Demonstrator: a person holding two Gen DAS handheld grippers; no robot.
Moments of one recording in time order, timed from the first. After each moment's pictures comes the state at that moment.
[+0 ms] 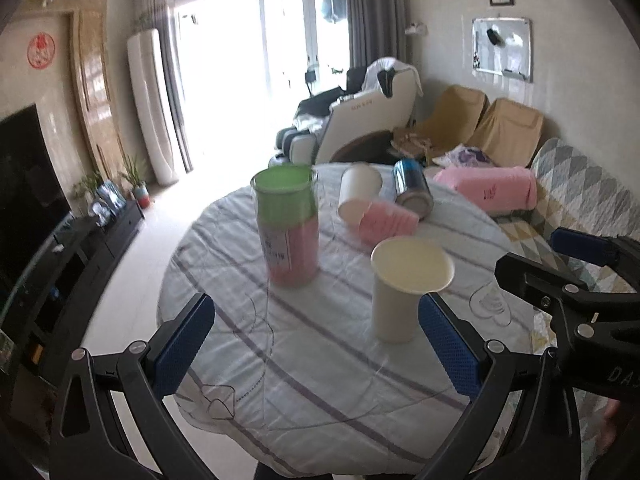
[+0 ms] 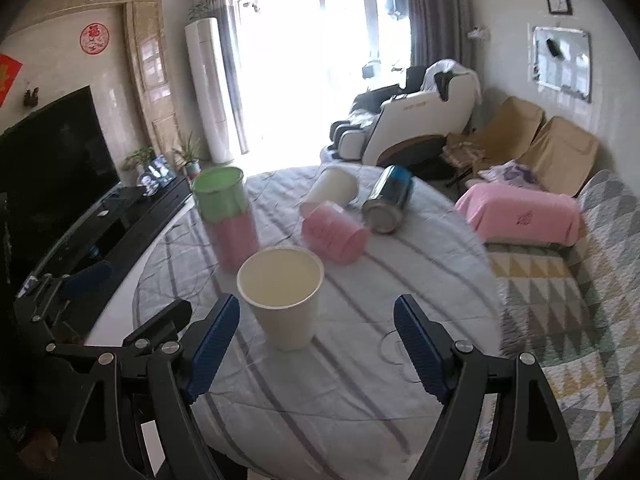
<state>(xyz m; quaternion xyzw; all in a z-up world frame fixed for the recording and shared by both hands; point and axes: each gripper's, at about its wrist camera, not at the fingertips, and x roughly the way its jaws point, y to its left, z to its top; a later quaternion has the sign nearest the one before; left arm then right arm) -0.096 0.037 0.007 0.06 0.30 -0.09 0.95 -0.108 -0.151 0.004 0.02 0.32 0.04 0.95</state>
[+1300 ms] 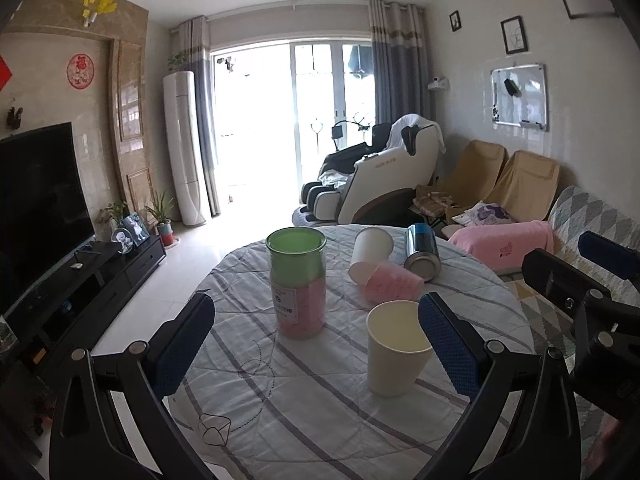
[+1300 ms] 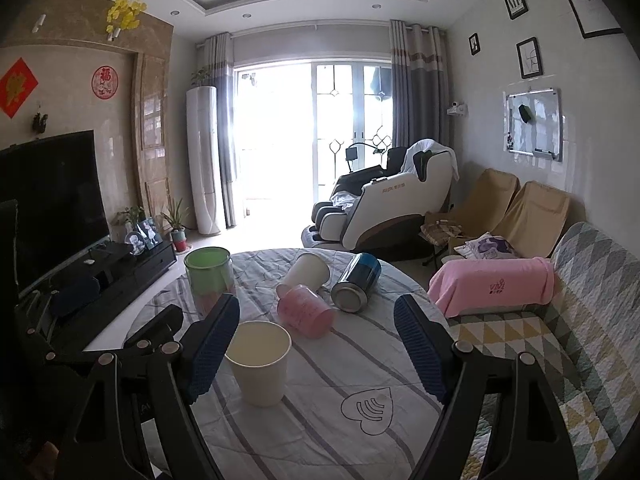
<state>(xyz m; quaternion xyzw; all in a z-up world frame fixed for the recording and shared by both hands) -0.110 0.022 0.019 0.03 0.20 -0.04 0.98 -0.133 -0.163 0.017 0.00 0.18 0.01 0.98</state>
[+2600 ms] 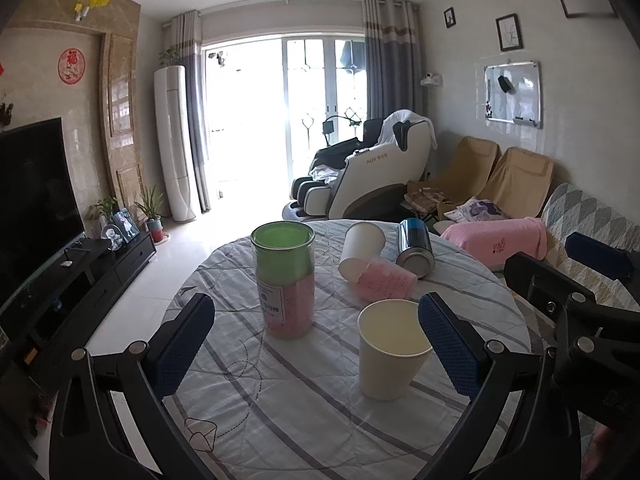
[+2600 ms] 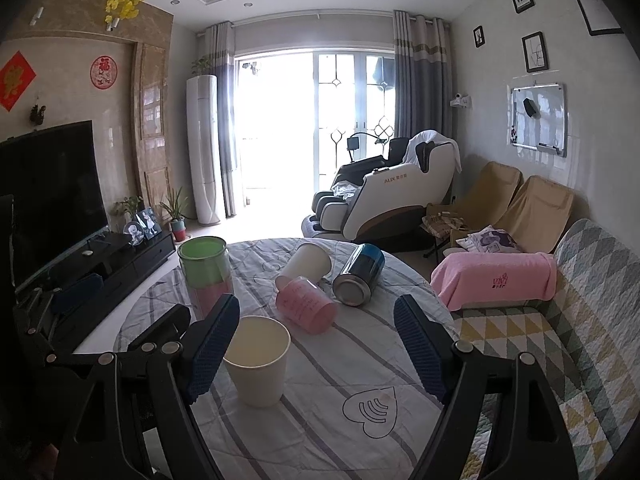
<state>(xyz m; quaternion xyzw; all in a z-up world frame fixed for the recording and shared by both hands) -0.099 0.018 0.014 0.03 0.21 -0.06 0.98 -0.122 -0.166 0.013 -0.01 0.19 0.01 0.98</state>
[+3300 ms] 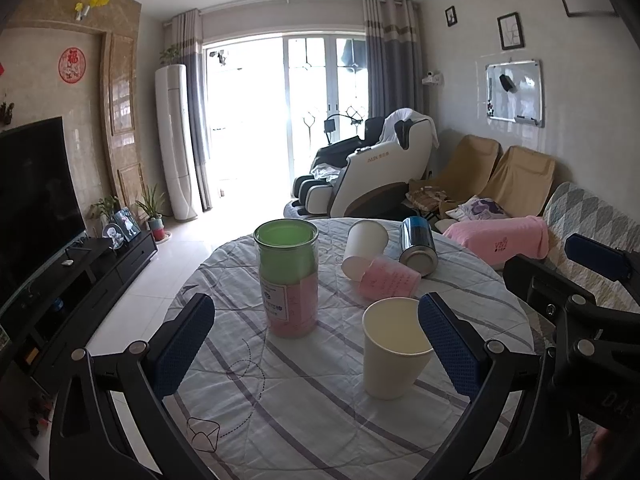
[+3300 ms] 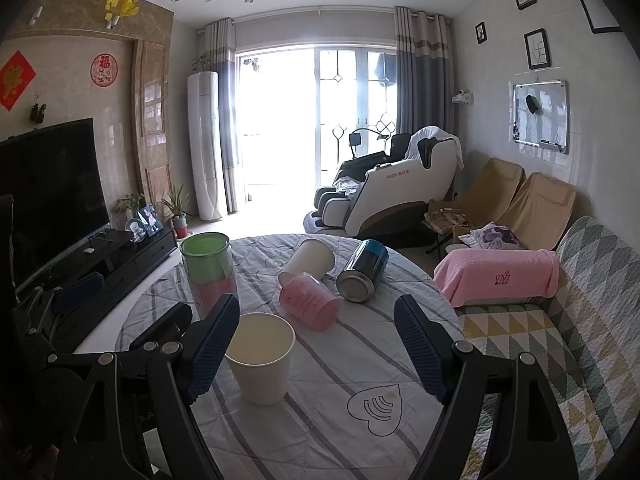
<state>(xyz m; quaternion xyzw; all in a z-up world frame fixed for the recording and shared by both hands) -0.099 0.018 0.014 0.03 0.21 -0.06 0.98 -0.120 -0.163 0.012 -0.01 0.20 0.02 0.98</state>
